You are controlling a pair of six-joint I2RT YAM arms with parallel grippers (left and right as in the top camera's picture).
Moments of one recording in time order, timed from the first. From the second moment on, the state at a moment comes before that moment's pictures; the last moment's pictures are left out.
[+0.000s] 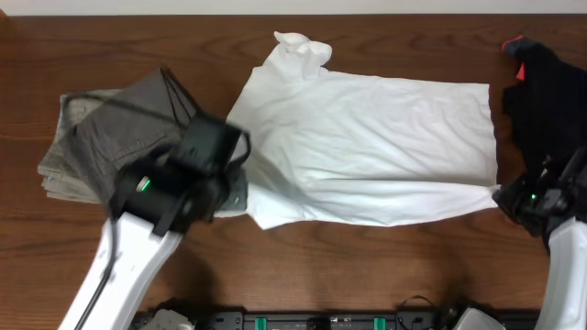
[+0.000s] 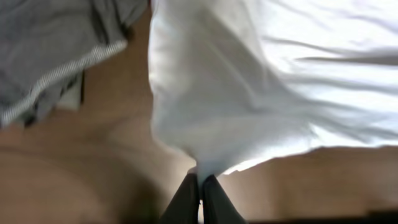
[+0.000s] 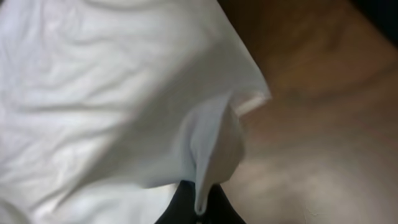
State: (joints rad) left arm -0.45 1.26 1.37 -1.35 -0.07 -0.41; right arm -0.54 1.22 0.89 -0.87 -0.26 0.32
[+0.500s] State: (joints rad) left arm -0.34 1.54 1.37 -1.00 -0.08 -0.10; right arm -0.54 1.58 0.89 -0.45 -0.55 0.38
